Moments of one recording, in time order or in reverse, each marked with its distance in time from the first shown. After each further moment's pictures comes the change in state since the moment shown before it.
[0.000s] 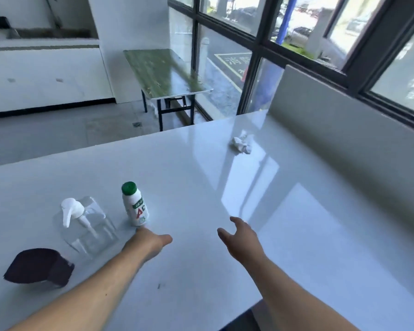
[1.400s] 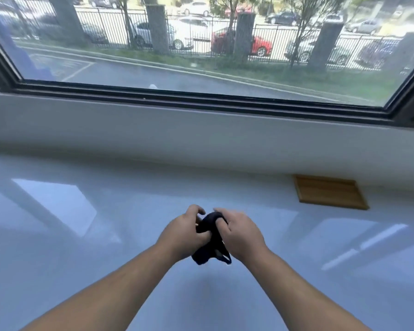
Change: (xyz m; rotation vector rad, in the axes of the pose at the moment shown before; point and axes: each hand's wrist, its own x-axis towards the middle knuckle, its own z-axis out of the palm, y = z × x) left_hand -0.427 0.323 0.574 0.615 -0.642 1.243; right_hand -0.269 0.492 -0.394 0.128 0.645 0.321
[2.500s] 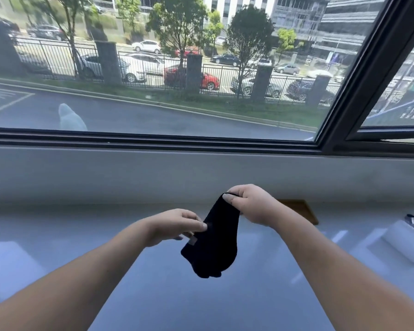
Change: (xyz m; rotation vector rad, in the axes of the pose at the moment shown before) left_hand 0.074 0.077 -0.096 -0.276 -0.593 0.204; right_hand 0.042 -0.038 -0.169 0.044 0.042 0.035
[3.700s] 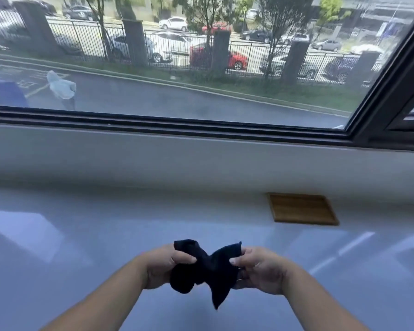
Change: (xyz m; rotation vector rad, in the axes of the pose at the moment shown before) left_hand 0.026 -0.090 0.072 -0.549 0.014 -0.288; right_hand -0.033 0.140 0.066 0.901 -0.615 0.449
